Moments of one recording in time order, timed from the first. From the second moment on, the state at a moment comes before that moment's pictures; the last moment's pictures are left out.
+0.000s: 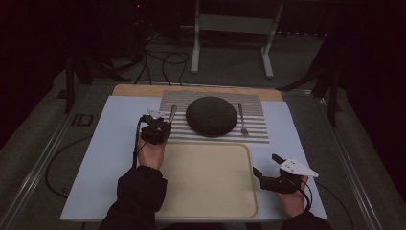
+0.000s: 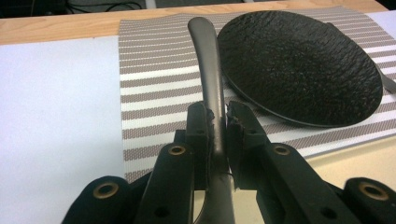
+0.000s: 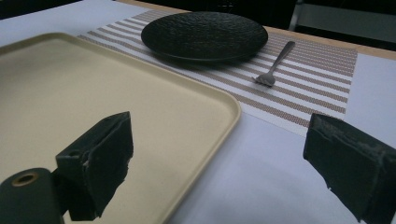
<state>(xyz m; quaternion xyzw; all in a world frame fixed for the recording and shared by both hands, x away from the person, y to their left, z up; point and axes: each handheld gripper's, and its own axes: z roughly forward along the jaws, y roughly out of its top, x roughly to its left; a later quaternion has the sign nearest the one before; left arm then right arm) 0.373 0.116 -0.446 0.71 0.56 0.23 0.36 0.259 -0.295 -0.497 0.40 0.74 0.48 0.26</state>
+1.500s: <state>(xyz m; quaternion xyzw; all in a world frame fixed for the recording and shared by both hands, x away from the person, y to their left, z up) 0.335 0.120 -0.469 0.71 0.56 0.24 0.35 0.260 -0.294 -0.497 0.40 0.74 0.48 0.26</state>
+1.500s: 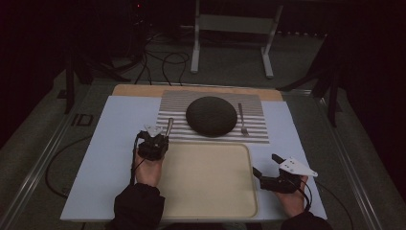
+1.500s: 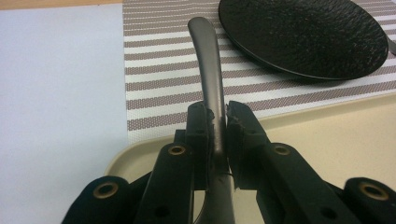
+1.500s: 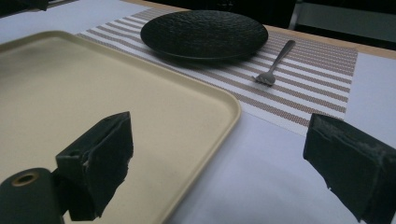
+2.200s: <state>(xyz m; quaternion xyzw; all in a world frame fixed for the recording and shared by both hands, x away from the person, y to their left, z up) 0.321 0.121 -0.479 0.71 0.57 0.23 0.35 0.260 -0.294 -0.497 0.40 0.74 0.48 0.26</state>
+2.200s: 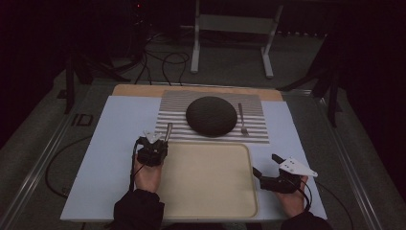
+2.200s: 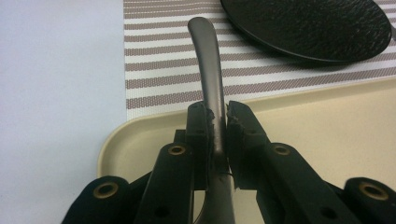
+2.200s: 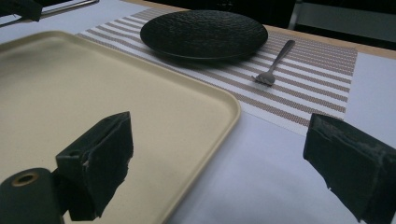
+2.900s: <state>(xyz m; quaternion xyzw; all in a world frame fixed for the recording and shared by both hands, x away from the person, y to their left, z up) 0.307 0.117 -0.486 0.72 0.56 0.23 0.34 0.260 -0.294 -0.497 0.40 0.74 0.47 0.26</state>
